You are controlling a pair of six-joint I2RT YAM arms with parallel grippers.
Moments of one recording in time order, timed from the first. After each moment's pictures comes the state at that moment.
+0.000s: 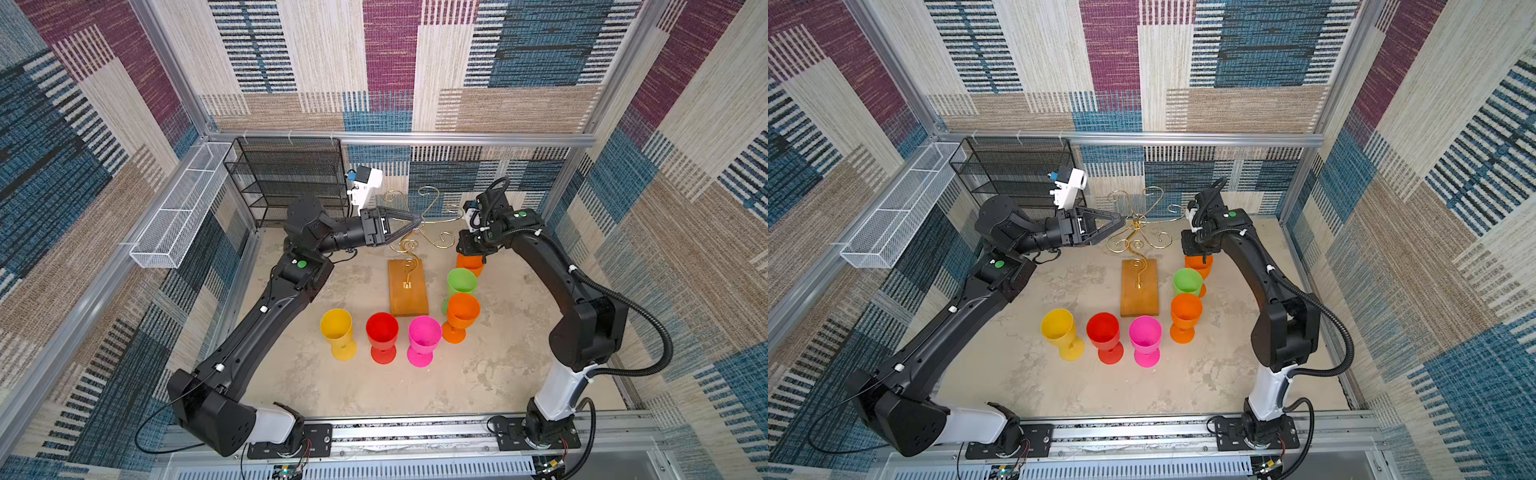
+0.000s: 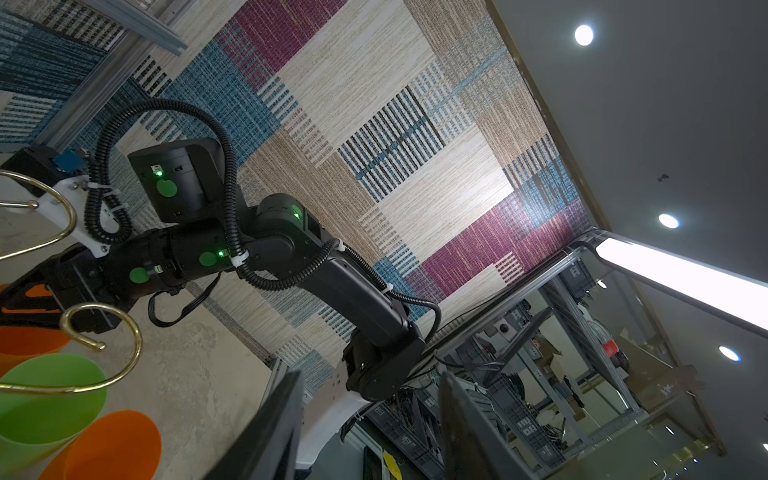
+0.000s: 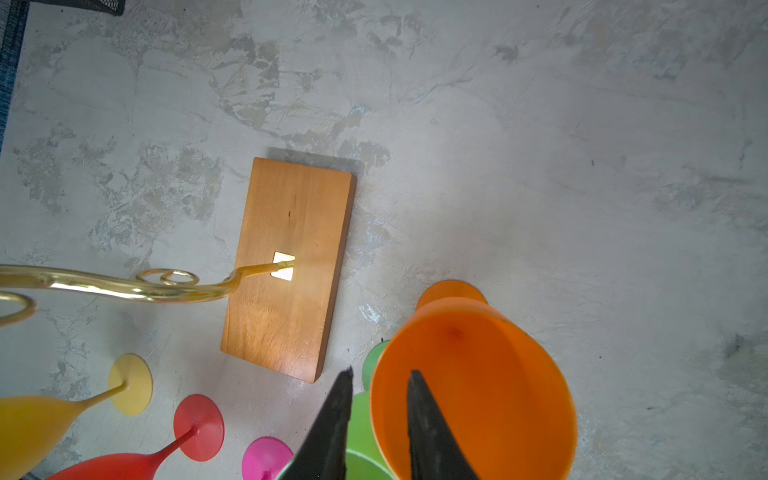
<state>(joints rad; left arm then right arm) -0.48 1.39 1.45 0.26 0.97 -1.12 0.26 1.80 1.78 -1.00 -0.15 0.13</state>
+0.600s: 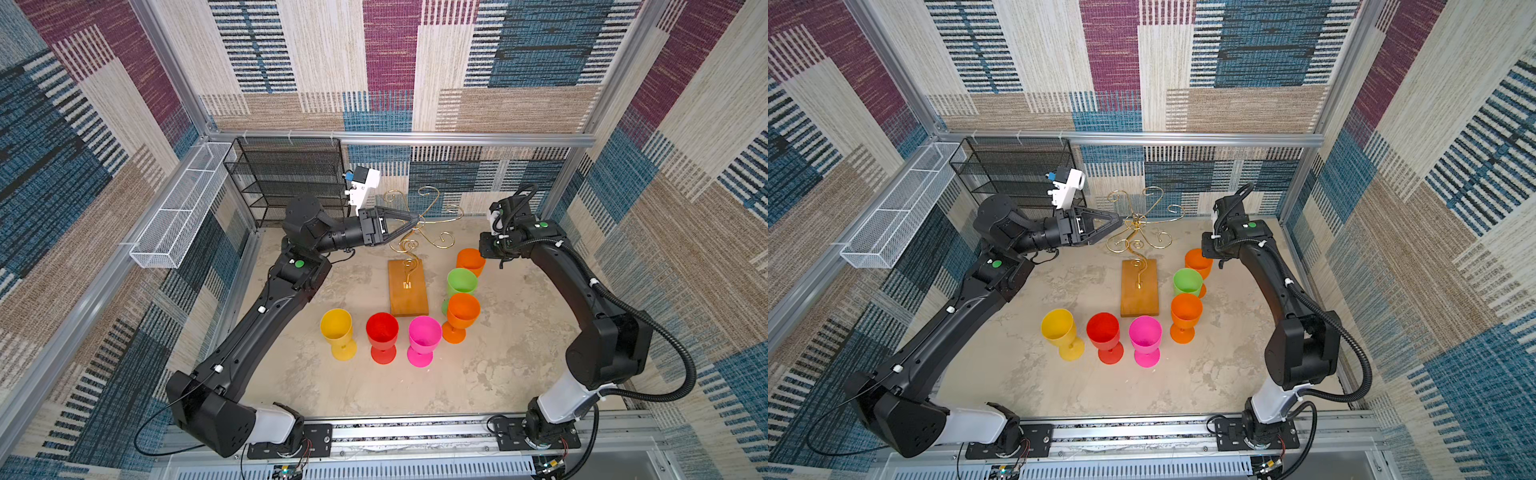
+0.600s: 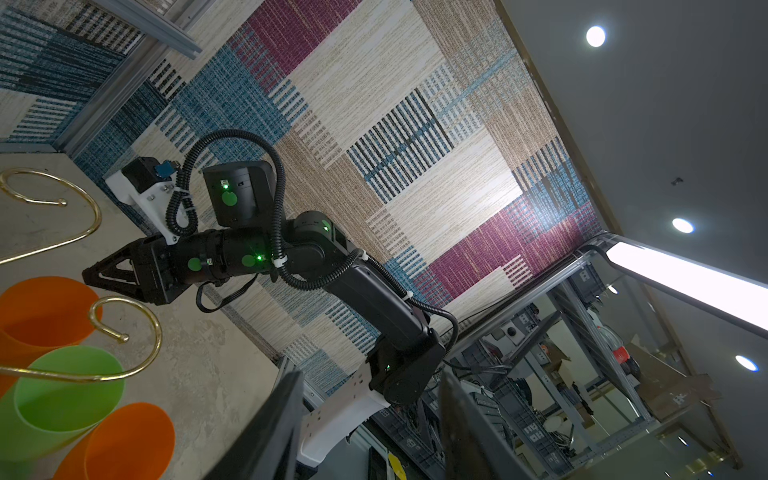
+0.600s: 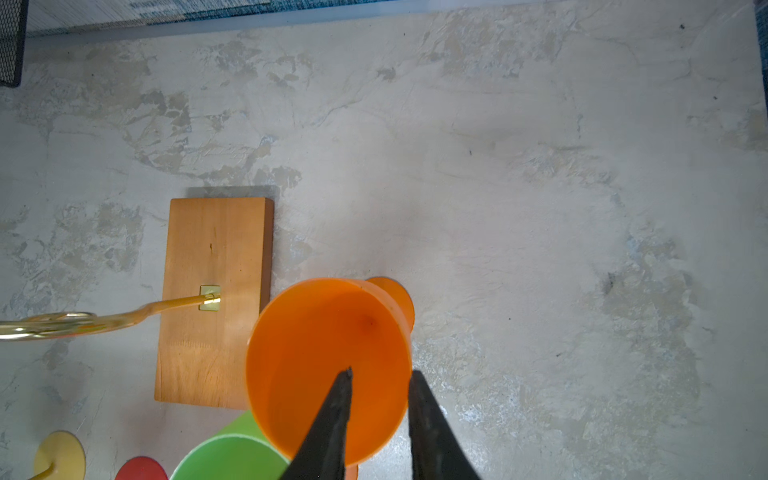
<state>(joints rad) -0.47 1.39 1.45 0.22 0.97 -1.10 0.17 1.66 1.61 -0.89 -0.05 0.18</state>
